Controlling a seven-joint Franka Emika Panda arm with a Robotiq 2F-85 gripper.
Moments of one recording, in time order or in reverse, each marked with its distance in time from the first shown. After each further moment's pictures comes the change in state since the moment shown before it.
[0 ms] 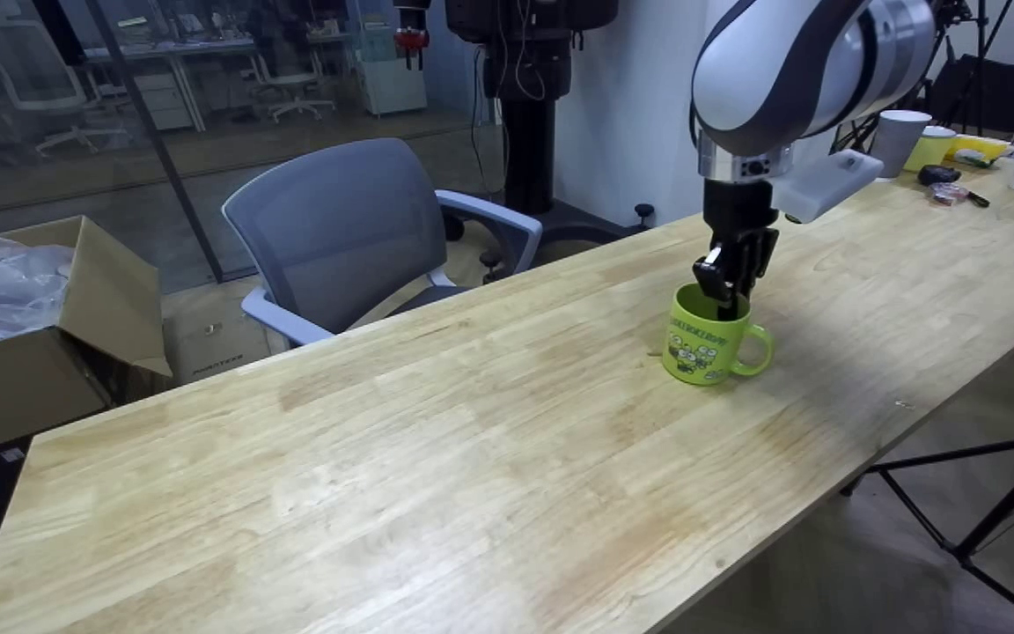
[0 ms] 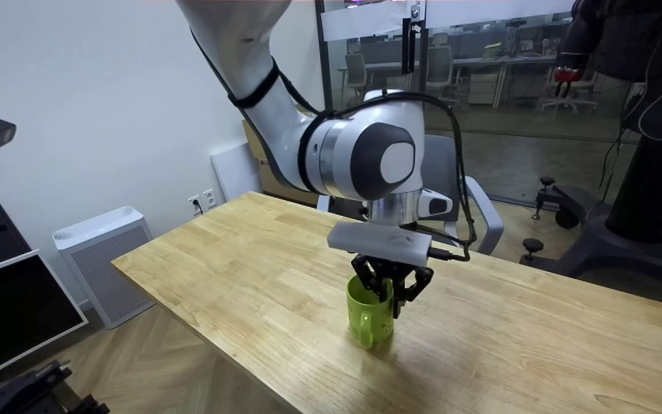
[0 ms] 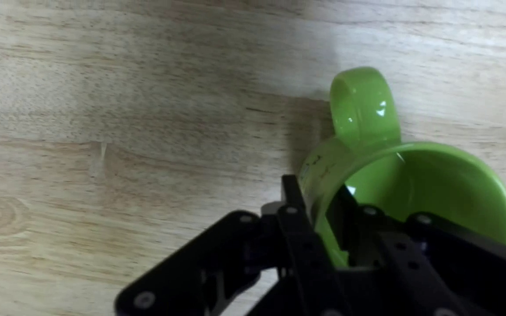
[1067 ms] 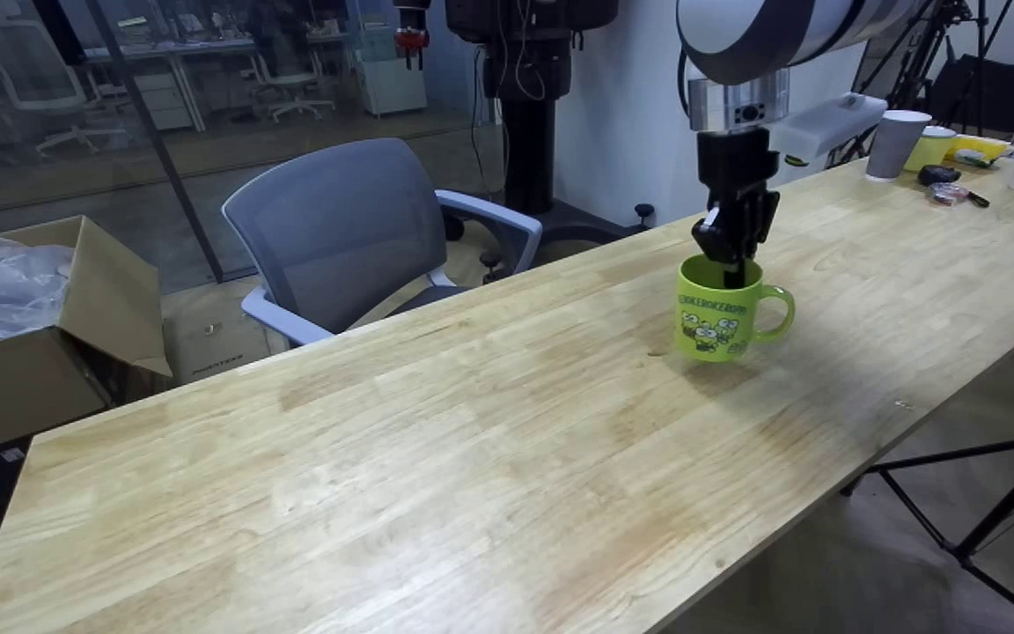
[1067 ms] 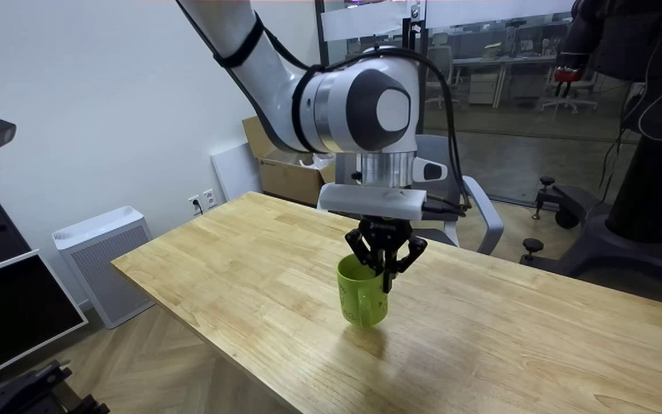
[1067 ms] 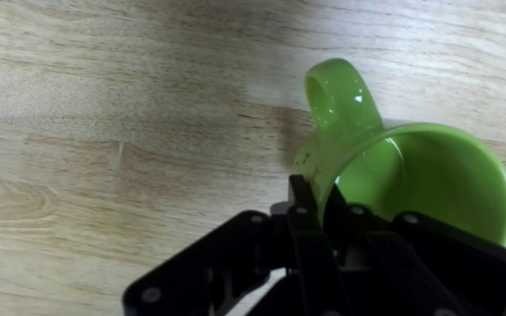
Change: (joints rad) arm 0.034 -0.085 -0.005 0.031 -0.015 -0.177 0.018
